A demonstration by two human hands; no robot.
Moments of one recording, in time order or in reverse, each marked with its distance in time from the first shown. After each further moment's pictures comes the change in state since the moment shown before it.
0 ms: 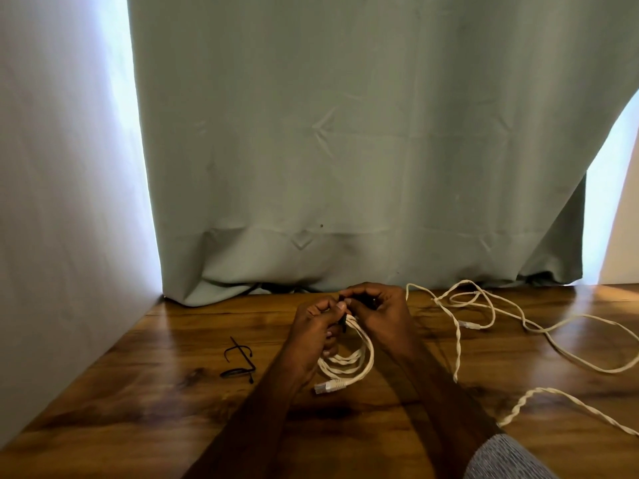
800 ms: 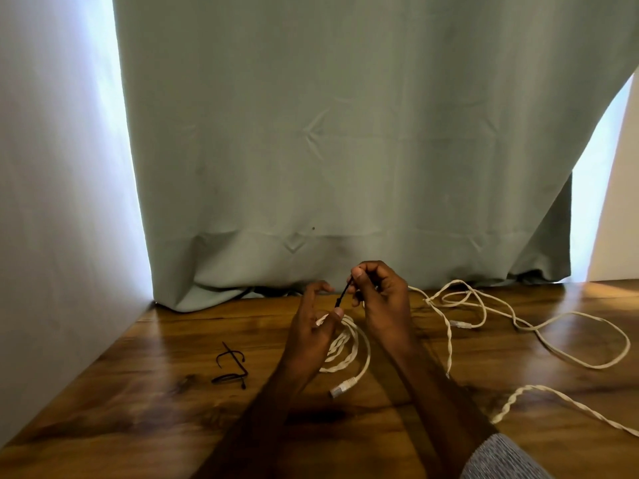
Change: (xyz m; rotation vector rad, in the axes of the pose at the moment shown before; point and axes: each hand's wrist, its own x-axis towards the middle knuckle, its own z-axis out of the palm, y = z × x) left_hand 0.000 -0.007 0.008 0.285 0.107 0.282; right_hand 0.011 -0.007 0.000 0.103 0.213 0.005
